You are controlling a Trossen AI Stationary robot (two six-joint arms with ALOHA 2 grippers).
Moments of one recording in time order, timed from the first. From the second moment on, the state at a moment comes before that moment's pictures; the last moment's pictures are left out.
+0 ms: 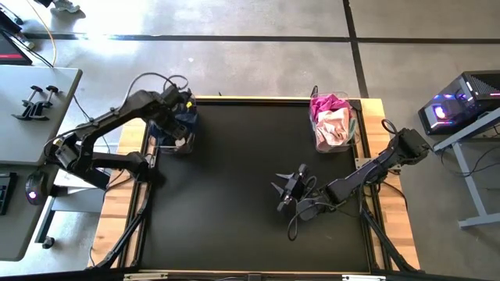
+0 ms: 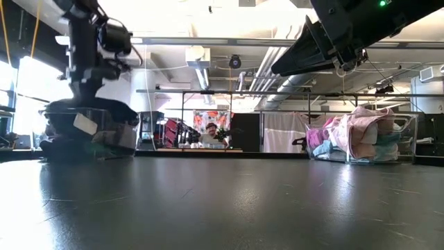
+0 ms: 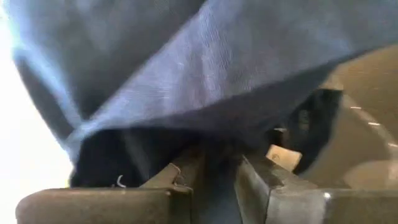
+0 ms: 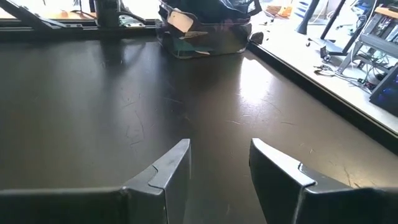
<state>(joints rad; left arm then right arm) 0.83 1.18 0.91 -1.15 -0.16 -0.14 0.52 1.57 0.79 0.12 0.99 0.42</state>
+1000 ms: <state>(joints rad) 0.90 1.44 1.00 -0.91 -0.27 -0.08 0.52 1.57 0.79 0.13 0.99 0.40</state>
